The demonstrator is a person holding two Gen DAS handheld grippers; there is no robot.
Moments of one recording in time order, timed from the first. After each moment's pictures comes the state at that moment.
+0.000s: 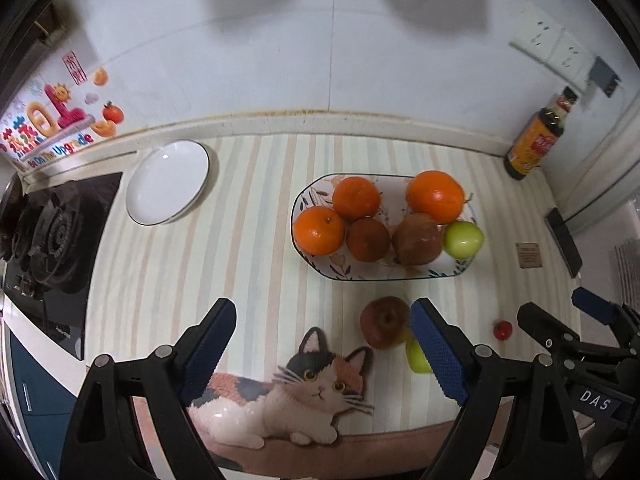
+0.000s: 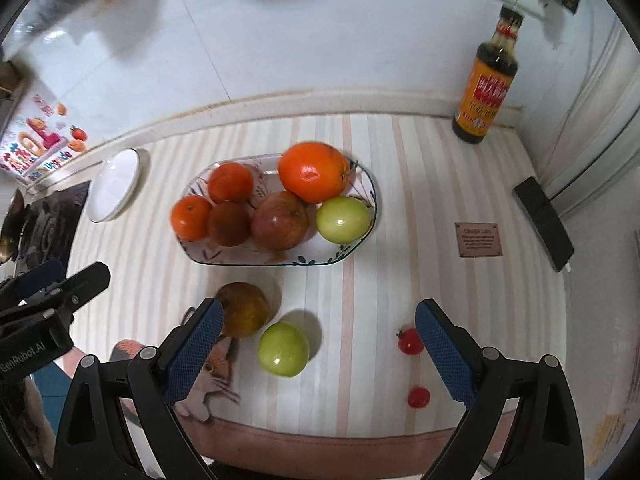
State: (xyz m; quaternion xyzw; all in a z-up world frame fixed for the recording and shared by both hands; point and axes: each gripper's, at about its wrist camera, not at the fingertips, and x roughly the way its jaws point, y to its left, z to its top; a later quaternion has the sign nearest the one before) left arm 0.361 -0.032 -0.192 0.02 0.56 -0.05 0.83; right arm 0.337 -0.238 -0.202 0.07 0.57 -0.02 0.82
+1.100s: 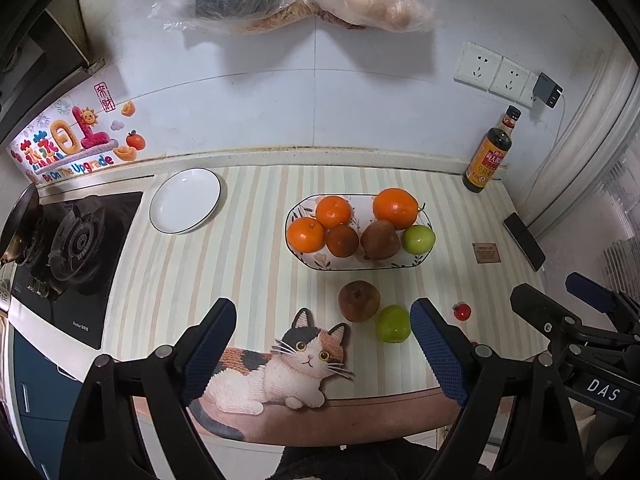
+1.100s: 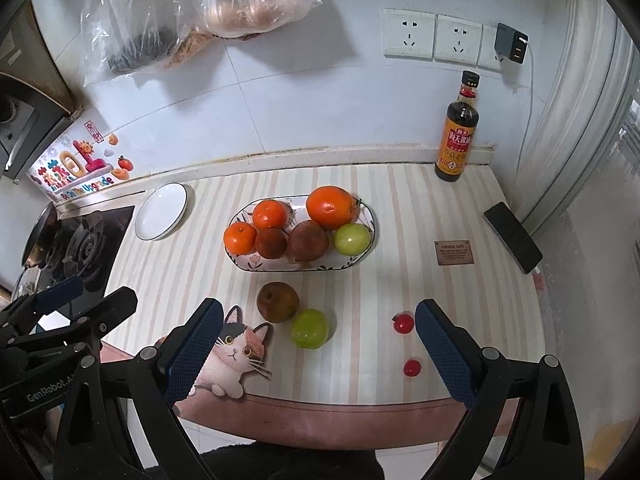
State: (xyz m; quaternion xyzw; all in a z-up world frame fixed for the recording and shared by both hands) left arm 0.287 -0.031 -0.117 0.01 0.51 -0.07 0.86; right arm 0.260 -0.227 -0.108 0.07 0.50 -0.01 0.86
